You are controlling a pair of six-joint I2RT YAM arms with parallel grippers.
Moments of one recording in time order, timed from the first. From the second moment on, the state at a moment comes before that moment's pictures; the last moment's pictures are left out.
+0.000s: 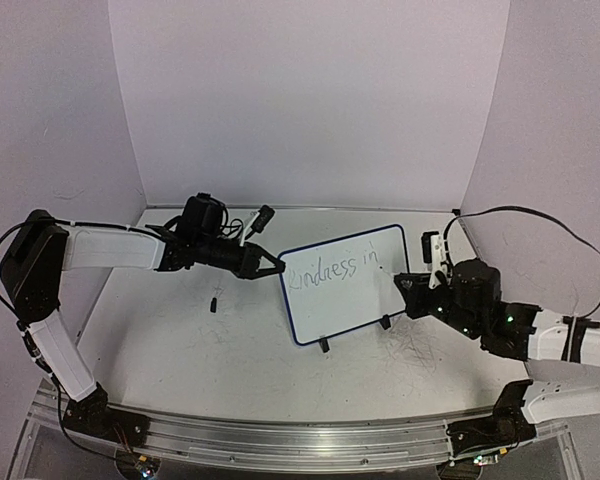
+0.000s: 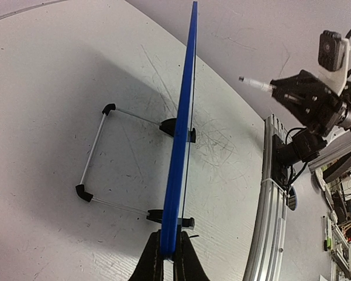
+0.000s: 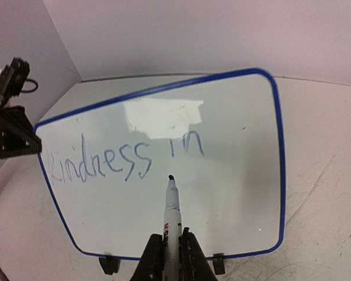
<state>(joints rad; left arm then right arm) -0.64 1.71 1.08 0.08 0.71 -0.22 0.81 0.96 0.49 0.14 0.29 0.37</state>
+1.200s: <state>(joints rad) -0.65 1.70 1.10 0.04 0.68 -0.23 1.19 1.61 0.83 0.22 0.44 0.33</state>
